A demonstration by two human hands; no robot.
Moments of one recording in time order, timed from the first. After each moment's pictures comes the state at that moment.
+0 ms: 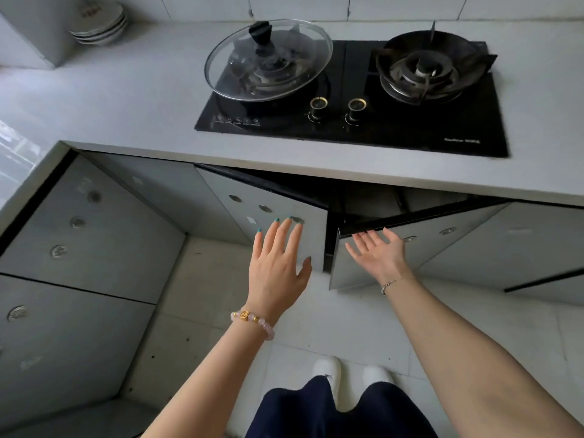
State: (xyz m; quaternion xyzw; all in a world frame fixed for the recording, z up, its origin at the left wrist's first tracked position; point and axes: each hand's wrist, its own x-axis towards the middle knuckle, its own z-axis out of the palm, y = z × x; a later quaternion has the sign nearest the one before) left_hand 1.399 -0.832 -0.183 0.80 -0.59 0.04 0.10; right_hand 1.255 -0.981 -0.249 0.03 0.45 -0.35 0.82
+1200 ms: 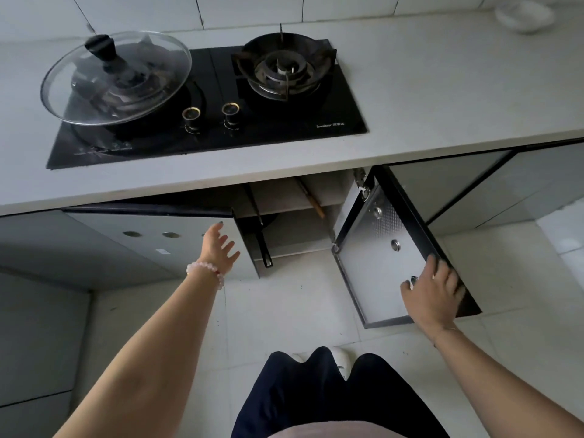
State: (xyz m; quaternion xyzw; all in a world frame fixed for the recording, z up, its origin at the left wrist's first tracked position) left_hand 1.398 -0.945 -0.248 0.63 0.03 -0.59 0.51; right_hand 1.026 -0.894 -0.258 -0.57 0.82 0.01 0.05
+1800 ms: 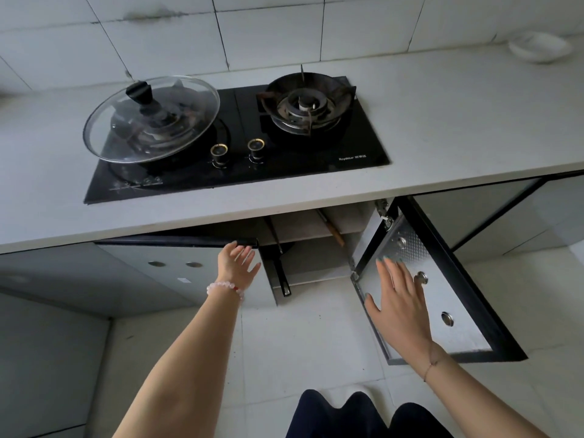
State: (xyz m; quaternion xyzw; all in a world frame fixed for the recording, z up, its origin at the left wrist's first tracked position) left_hand 1.421 -0.974 -0.247 0.53 0.09 -0.62 0.57; right_hand 1.123 -0.918 -0.237 -0.75 0.65 -0.08 0.01
